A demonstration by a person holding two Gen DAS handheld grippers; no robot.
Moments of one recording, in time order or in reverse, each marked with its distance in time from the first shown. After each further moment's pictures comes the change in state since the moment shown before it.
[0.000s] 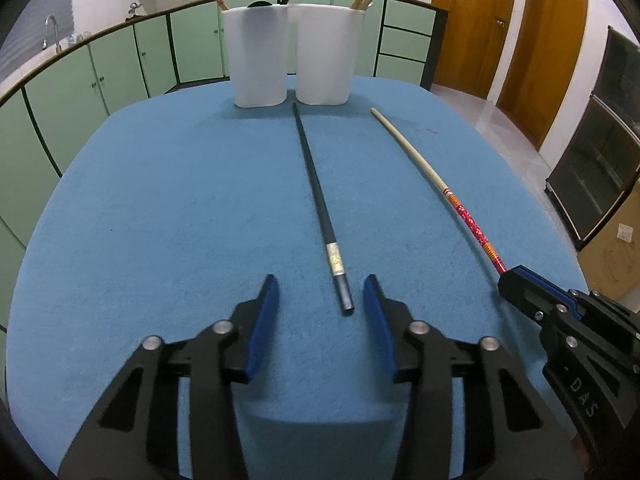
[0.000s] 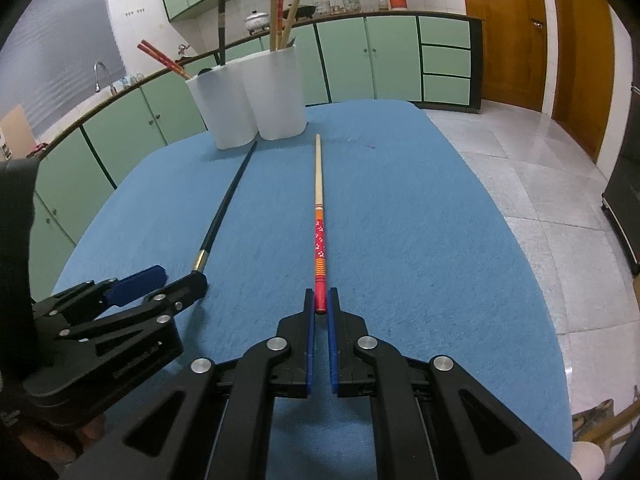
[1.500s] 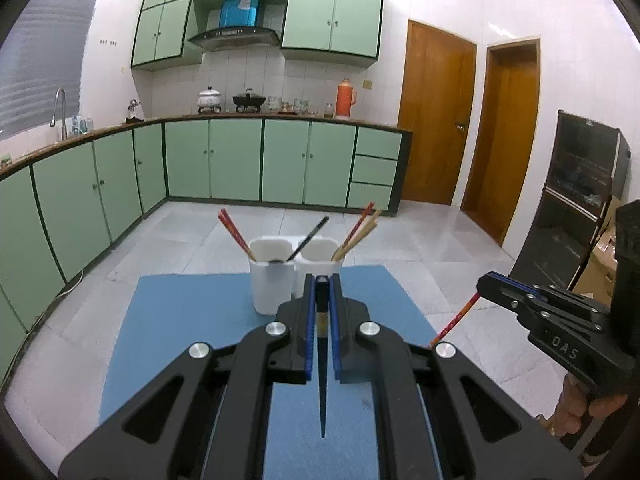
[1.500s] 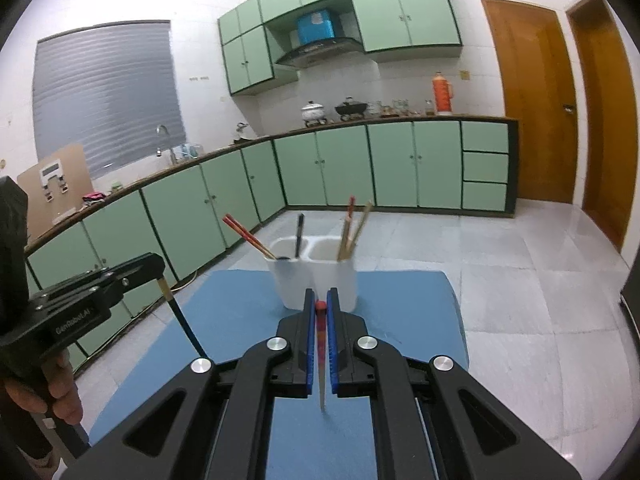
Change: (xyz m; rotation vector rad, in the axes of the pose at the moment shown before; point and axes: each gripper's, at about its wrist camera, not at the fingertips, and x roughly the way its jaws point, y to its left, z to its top) left arm -0.182 0.036 0.108 0.022 -0.437 -0.111; right arm -0.137 0.034 0.133 -0.142 -0.318 0.159
